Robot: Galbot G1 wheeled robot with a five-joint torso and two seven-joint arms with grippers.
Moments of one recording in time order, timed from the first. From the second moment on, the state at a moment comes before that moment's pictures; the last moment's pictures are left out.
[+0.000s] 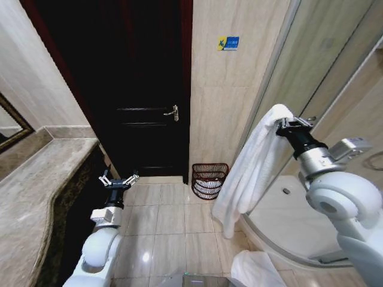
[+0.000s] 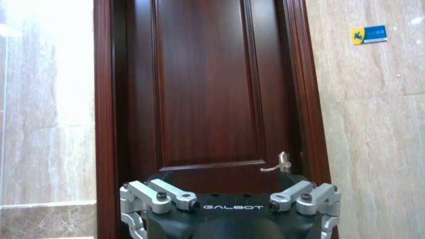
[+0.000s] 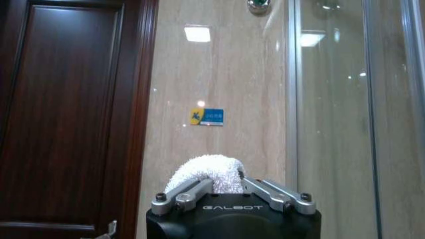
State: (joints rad) left arm 1.57 -1.30 -0.66 -2.20 -0.17 -0.09 -0.18; right arm -1.00 0.69 0.61 2.37 0.93 -0.36 0.48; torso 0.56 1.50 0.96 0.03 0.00
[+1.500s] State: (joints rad) left arm 1.57 -1.39 -0.67 -2.12 -0.14 -0.11 -0.17; right arm -0.33 0.59 0.36 2.01 1.08 -0.32 0.31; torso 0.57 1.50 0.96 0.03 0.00
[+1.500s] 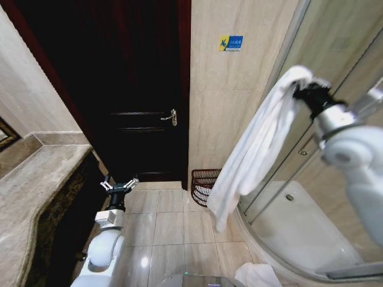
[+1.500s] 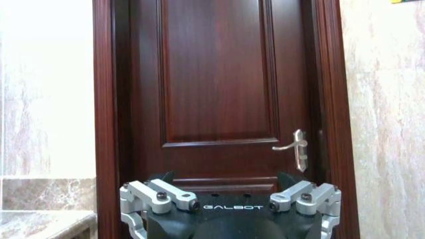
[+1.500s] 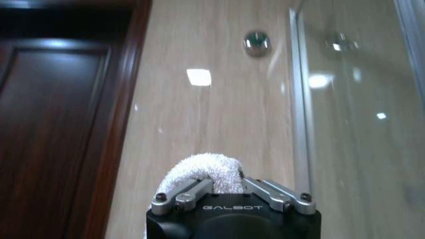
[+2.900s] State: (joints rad) left arm 1.56 -1.39 -0.68 -2.12 -0.14 -0.11 -0.18; right arm 0.35 1.03 -0.09 1.30 0.77 -0.29 0.32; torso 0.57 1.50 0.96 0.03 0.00
